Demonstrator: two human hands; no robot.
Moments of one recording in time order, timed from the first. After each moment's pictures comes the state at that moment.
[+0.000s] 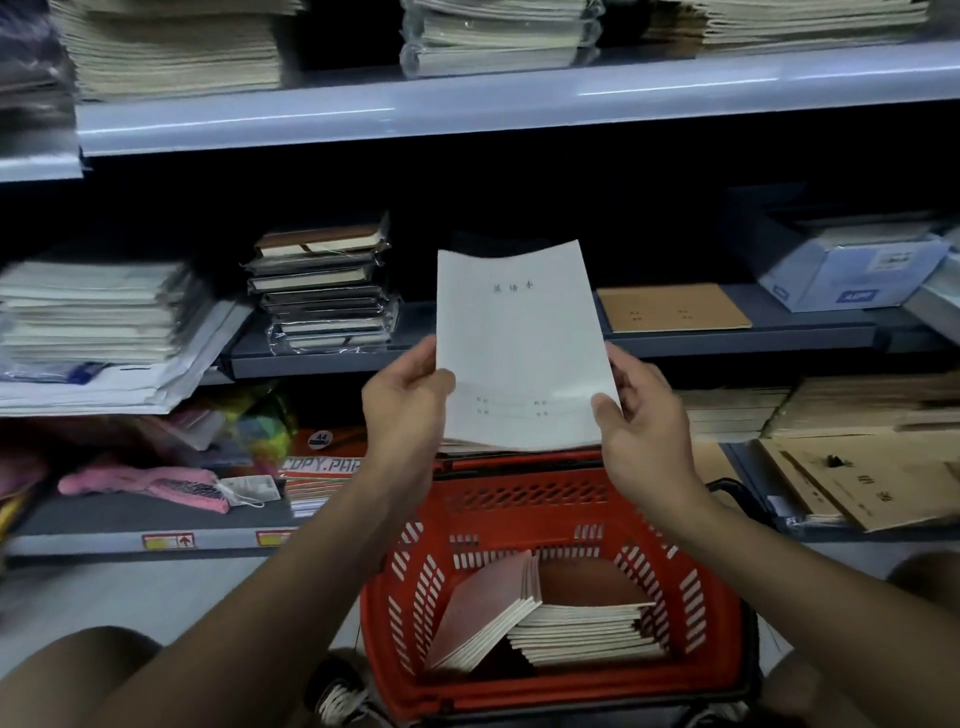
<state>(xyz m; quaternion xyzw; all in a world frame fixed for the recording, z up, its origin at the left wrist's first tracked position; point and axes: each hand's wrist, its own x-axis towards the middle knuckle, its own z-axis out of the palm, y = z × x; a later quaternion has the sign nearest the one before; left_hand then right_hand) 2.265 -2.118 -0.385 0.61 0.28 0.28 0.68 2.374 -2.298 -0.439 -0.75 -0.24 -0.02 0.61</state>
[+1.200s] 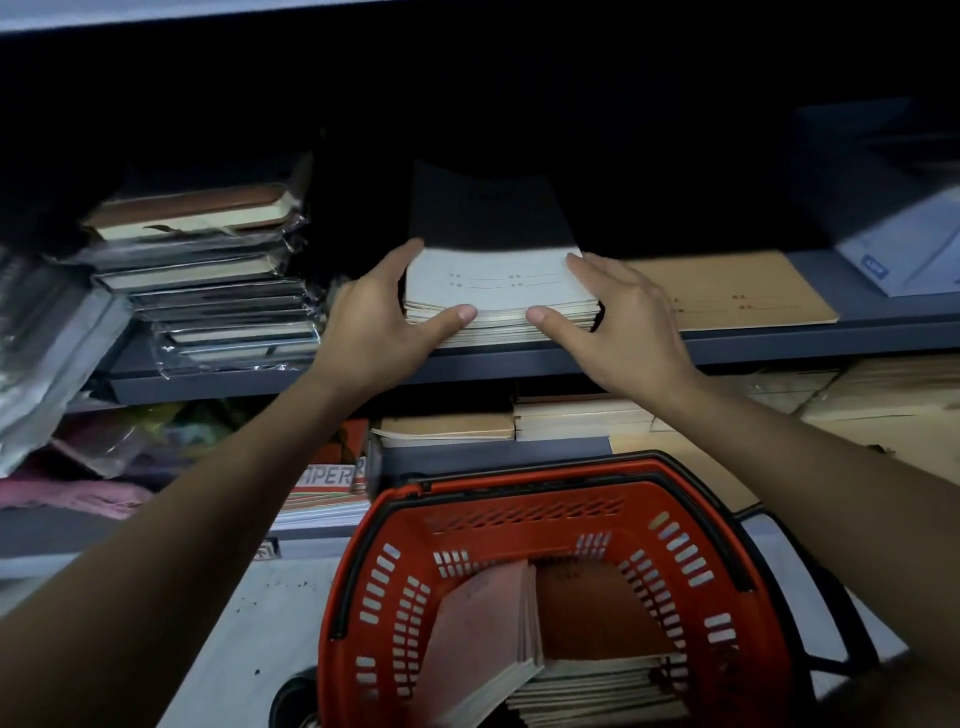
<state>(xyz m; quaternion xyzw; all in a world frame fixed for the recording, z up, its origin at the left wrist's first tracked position) 2.409 -1.994 -0.409 0.93 0.17 0.20 0.27 2.535 -2.216 -0.439 -0.89 -0.31 -0.08 0.33</state>
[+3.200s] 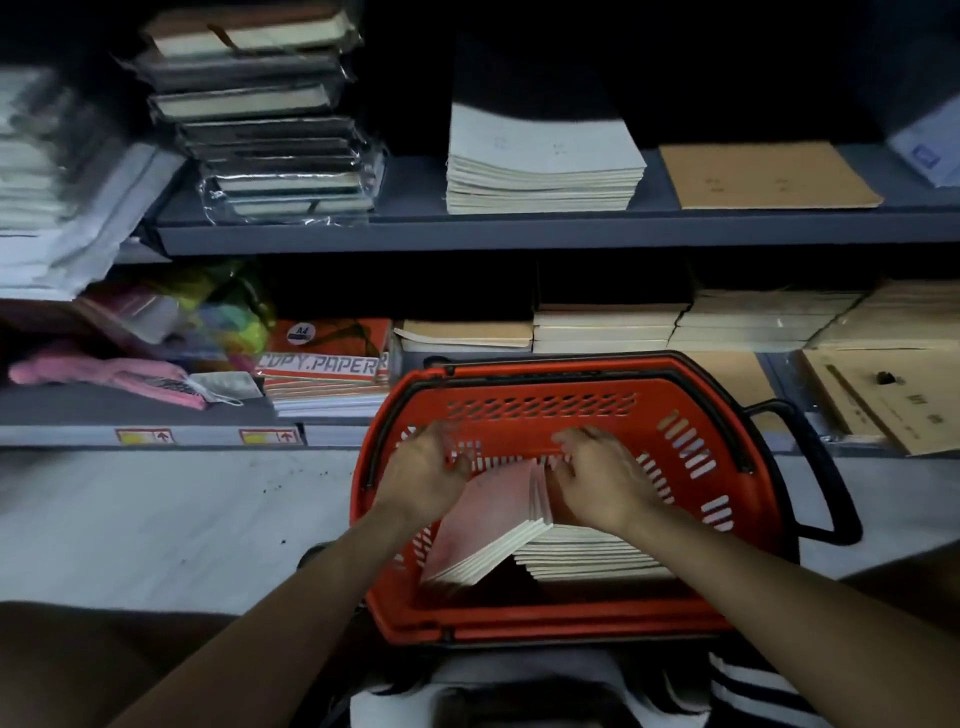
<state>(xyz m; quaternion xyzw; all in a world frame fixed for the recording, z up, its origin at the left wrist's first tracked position) 2.246 -2.073 -0.619 0.90 0.29 -0.01 0.32 2.367 -2.274 -0.609 -0.92 -0.30 0.20 0.15</state>
